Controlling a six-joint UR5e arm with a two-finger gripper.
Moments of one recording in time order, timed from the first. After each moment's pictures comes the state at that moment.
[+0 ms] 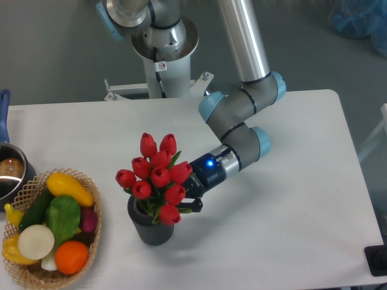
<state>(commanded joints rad) 2.60 -2.17 -1.86 -0.83 -0.16 1.71</state>
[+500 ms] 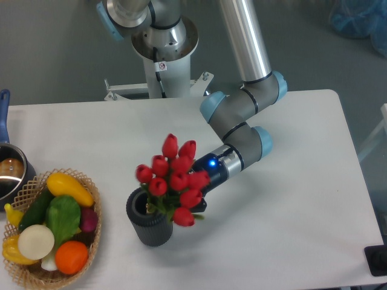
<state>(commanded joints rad) 2.61 -2.17 -1.86 -0.83 -0.16 1.71</state>
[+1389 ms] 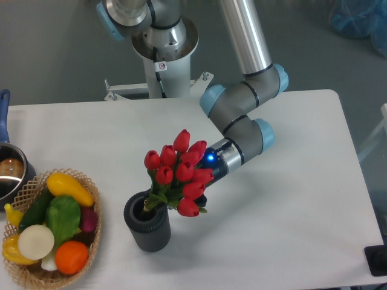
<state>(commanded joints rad) 2.60 -2.09 -1.87 -0.83 -0.04 1.69</state>
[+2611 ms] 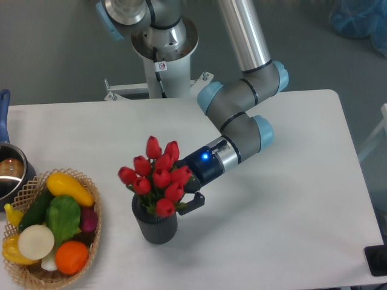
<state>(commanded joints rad) 2.59 -2.09 -1.85 -0.84 -0.03 1.68</state>
